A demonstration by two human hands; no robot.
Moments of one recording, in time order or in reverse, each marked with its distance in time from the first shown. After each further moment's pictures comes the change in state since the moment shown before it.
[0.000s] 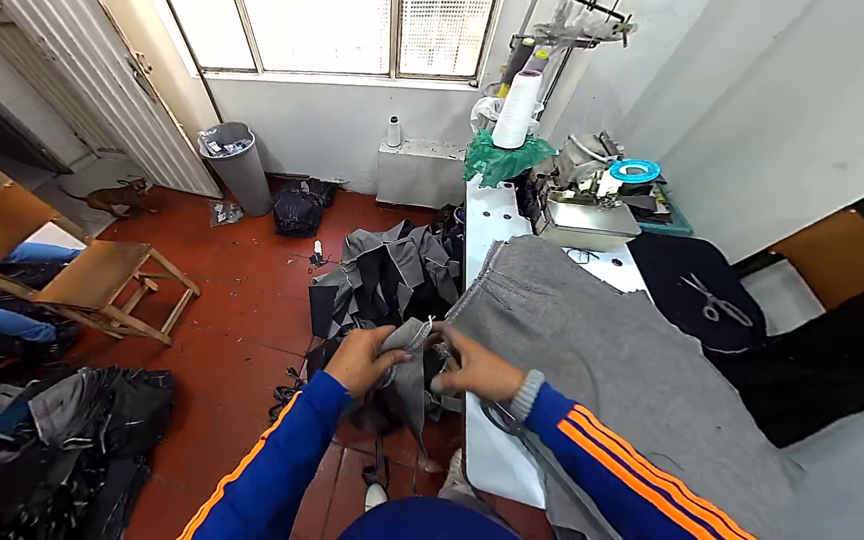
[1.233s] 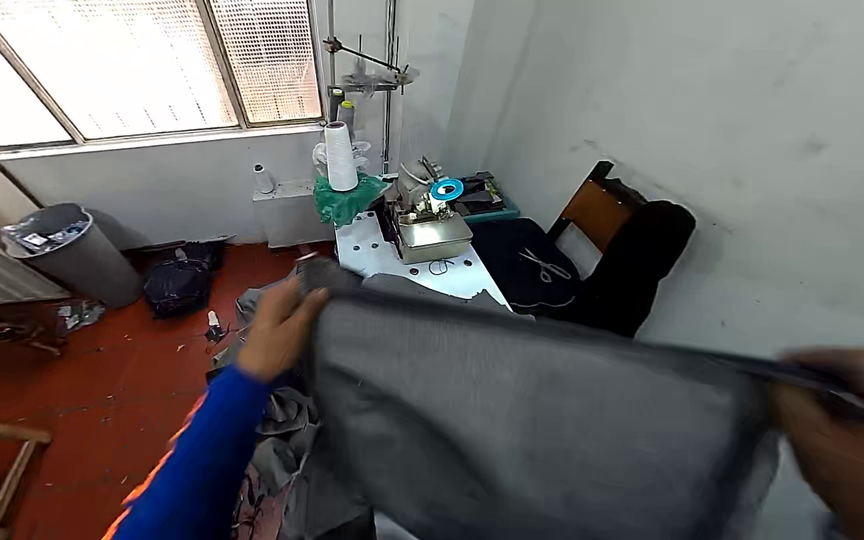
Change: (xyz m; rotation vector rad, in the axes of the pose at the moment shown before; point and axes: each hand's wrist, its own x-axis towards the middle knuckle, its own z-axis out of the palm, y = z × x) left_hand 0.166 0.142 0.009 -0.195 0.222 0.473; right_hand -0.321 -0.048 -0.178 -1.105 1.290 0.204
